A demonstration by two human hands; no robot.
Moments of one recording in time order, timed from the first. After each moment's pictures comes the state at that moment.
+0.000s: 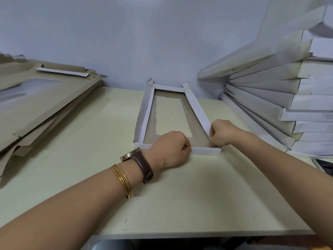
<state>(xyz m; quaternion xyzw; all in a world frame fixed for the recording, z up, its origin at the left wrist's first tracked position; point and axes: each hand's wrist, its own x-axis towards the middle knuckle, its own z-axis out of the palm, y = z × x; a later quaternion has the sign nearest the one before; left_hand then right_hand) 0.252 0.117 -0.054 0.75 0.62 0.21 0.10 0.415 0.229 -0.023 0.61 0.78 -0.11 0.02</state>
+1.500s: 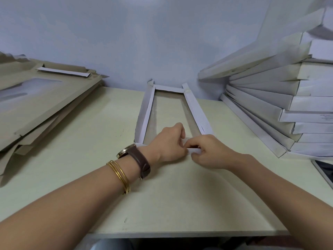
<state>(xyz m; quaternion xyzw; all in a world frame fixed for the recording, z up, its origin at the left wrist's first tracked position) 0.244 0.124 -0.053 0.69 0.62 0.31 0.20 0.405 0.166 -0.044 0.34 0.92 -0.15 -0.11</state>
